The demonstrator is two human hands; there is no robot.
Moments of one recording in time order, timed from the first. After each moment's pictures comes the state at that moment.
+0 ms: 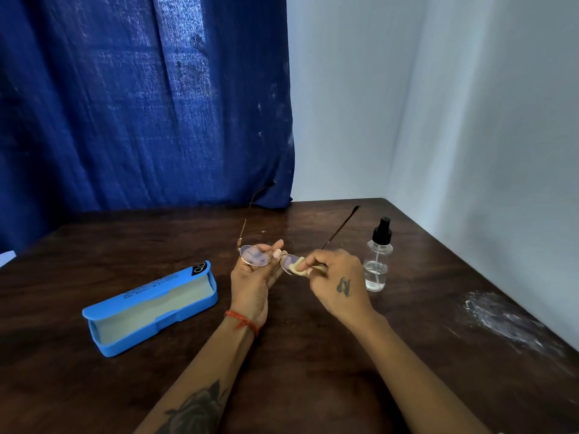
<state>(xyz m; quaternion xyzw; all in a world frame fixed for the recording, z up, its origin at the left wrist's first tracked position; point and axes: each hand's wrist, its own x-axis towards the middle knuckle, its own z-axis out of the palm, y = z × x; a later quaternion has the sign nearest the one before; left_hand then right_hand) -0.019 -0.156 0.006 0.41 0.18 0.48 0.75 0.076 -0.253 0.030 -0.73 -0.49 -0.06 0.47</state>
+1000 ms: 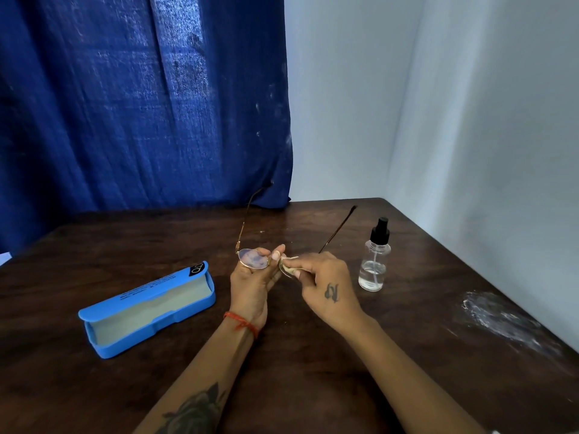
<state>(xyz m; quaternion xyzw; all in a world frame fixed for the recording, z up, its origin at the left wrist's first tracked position) -0.020 -0.163 0.011 0.42 0.19 0.47 0.75 0.071 -0.247 0.024 -0.70 -0.57 -0.08 0.43</state>
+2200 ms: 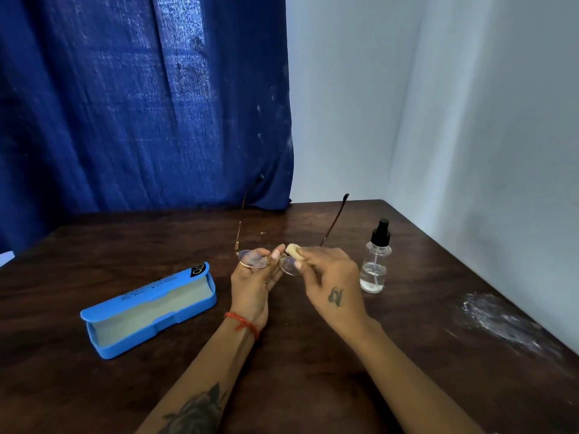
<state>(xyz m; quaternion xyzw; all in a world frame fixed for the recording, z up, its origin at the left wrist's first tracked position) -0.018 -0.158 0.007 0.40 0.18 0.47 0.77 0.070 -0.252 0.026 -0.68 -0.54 -0.17 0.46</state>
